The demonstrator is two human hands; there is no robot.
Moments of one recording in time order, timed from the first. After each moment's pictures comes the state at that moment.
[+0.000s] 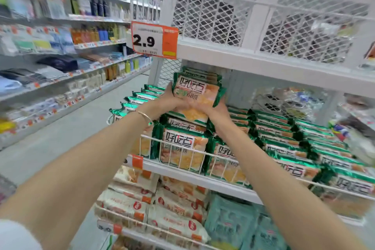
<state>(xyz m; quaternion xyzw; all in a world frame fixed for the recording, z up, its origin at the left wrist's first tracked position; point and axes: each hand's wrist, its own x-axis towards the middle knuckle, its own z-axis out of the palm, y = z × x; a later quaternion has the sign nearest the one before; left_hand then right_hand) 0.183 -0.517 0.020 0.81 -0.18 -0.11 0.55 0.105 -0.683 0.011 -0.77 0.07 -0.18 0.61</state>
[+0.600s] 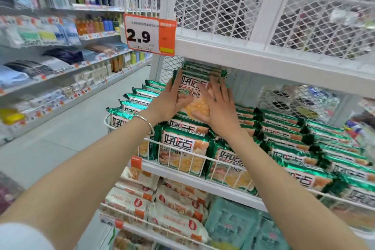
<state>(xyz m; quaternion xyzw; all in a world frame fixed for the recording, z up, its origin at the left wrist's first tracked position) 0.191 -0.518 0.002 0.89 -0.30 0.08 0.33 0.133 -0.715 -0.007 -0.95 -0.09 -0.28 0.00</state>
